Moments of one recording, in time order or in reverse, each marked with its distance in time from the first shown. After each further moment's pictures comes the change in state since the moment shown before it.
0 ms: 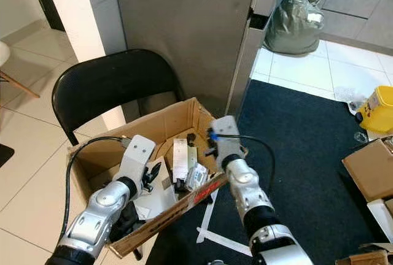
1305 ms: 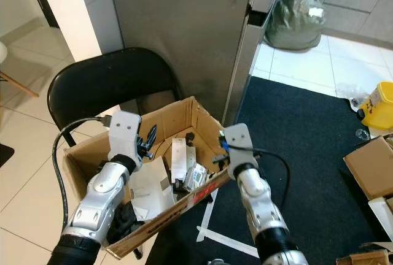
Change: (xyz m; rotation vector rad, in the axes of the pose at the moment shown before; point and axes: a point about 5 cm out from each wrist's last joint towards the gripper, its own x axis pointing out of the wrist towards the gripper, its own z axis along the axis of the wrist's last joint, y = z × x) left arm 0.004 0.011 0.040 -0.064 -0.280 0.112; right arm -0.013 -0.006 0.015 -0.137 -0.087 -0.071
